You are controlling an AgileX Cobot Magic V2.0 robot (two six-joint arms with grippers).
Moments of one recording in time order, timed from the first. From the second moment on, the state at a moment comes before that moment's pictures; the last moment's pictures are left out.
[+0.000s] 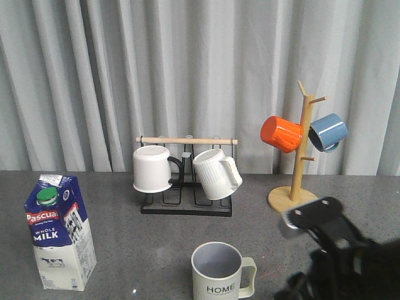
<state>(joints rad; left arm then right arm) -0.08 0.26 -0.52 -0.07 0.59 -0.26 0.38 1.30 -1.00 0.23 0.72 -0.22</state>
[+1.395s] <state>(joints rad) -0.08 1.02 -1.41 -0.08 1.20 0.07 0.38 0.64 -0.42 0.28 0.59 -0.38</state>
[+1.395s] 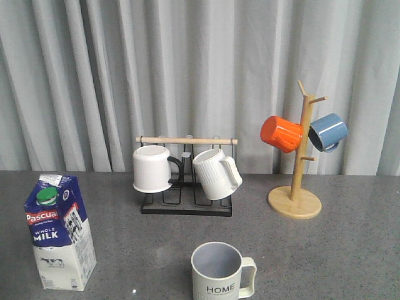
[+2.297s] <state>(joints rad) -0.08 1.52 -1.80 -0.11 1.20 0.04 0.38 0.64 -0.42 0.28 0.59 -0.38</state>
